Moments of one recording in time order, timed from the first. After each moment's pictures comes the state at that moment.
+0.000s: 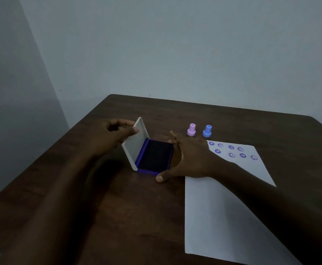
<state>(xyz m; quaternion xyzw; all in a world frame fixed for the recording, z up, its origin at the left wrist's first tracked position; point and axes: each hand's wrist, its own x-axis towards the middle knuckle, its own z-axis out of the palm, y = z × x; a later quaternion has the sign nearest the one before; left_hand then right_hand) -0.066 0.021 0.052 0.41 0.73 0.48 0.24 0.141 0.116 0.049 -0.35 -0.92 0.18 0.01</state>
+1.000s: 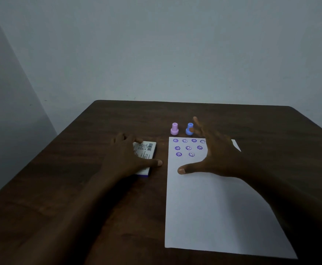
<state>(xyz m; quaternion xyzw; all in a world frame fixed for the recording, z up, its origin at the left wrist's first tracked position) -0.010 0.066 0.008 0.51 0.83 0.23 0.07 0.229 0.158 0.044 -0.40 -0.88 0.21 0.16</state>
